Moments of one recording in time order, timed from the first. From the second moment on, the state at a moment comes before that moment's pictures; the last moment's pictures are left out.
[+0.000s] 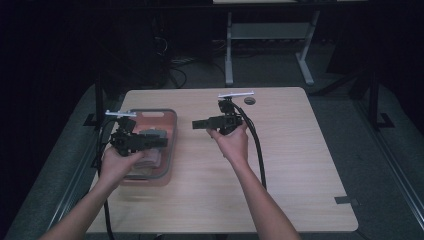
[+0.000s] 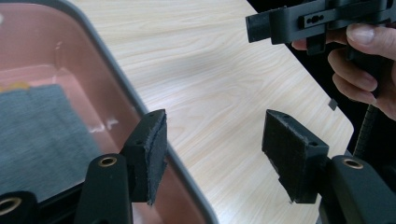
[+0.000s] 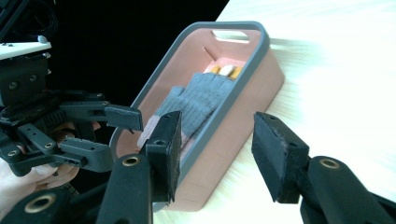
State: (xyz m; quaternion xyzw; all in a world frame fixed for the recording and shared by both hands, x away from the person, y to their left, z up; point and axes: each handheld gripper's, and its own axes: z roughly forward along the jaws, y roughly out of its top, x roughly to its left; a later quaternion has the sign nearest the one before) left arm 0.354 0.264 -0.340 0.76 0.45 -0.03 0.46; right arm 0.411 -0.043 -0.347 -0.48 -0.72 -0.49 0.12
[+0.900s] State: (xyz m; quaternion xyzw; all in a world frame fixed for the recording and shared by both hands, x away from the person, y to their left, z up) left arm 0.350 0.215 -0.349 0.78 0.42 -0.05 0.47; right arm 0.399 -0.108 -0.354 -0.52 -0.69 -0.49 0.11
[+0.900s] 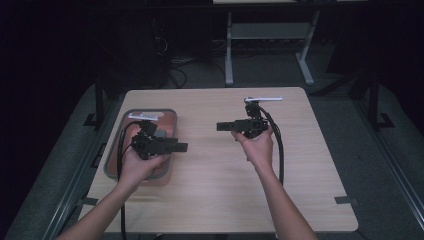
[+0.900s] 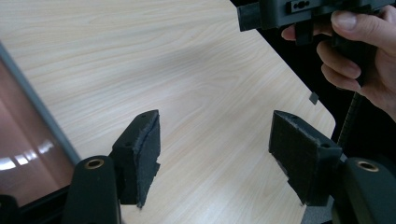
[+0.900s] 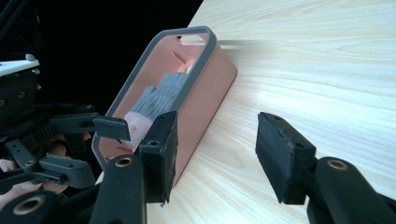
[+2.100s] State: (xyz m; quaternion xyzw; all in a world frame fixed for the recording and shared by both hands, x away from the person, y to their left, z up) left arm 0.345 0.144 -0.373 0.79 0.39 -0.08 0.46; right arm 0.373 -0.195 -0.378 -0.57 -0.66 -0.49 0.09
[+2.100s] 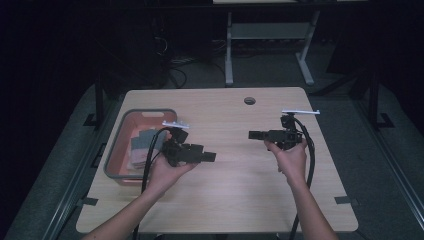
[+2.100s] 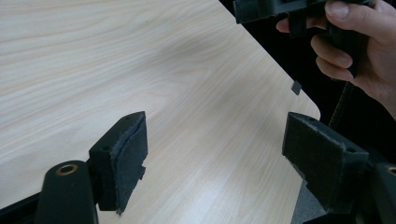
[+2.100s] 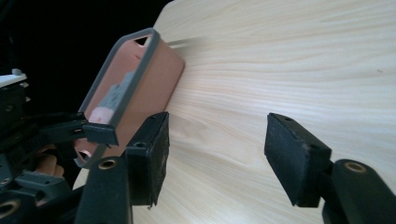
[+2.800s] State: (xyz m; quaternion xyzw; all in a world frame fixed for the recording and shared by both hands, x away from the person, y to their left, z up) left arm 0.334 0.120 -0.392 0.80 0.37 -0.10 0.46; right arm 0.357 -0.229 -0.406 -0.59 -0.64 -0.47 0.09
